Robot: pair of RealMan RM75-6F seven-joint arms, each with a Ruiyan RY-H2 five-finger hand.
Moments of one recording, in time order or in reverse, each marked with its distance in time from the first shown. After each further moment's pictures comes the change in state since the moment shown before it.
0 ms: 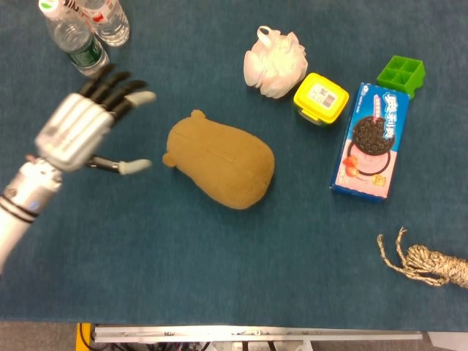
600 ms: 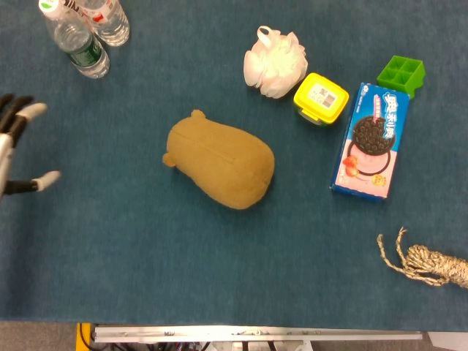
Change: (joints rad) left arm 0.267 0.146 -0.011 -0.217 -0.201 0.081 0.174; right arm -0.002 -0.023 -0.030 0.064 -0.100 0.013 0.050
